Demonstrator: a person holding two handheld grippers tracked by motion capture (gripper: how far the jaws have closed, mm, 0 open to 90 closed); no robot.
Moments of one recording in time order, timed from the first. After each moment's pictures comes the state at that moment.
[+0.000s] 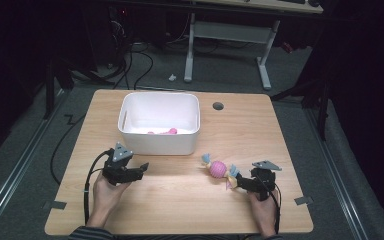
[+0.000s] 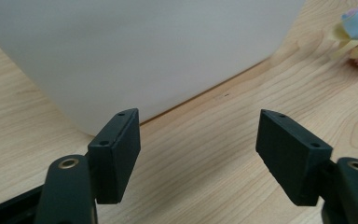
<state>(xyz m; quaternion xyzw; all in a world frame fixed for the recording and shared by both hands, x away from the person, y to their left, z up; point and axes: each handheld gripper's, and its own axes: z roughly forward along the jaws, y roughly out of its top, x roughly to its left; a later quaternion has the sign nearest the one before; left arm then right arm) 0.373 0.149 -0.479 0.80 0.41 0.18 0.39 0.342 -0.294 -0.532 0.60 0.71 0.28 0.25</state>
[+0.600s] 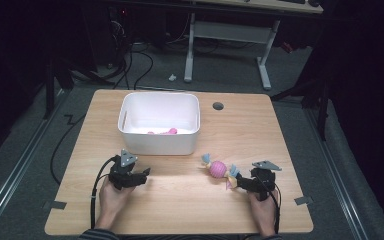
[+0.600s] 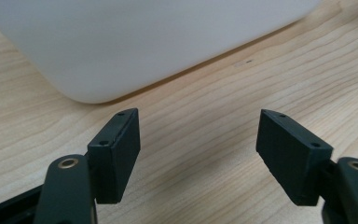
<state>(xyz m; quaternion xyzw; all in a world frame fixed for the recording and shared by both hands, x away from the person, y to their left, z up) 0.376 0.140 -0.515 0.80 0.44 0.19 0.36 0.341 -0.293 -0.532 0.60 0.70 0.28 0.25</state>
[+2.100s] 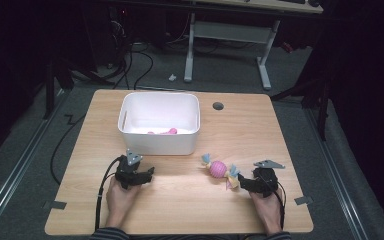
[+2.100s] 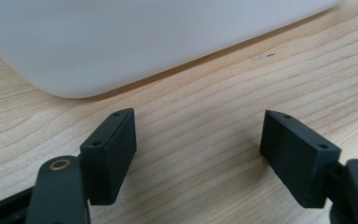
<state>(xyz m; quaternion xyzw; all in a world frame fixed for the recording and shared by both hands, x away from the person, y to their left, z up) 0.389 0.129 -0.535 0.79 0.45 0.19 0.36 0.335 -0.298 -0.514 0.57 0.73 0.29 0.22</state>
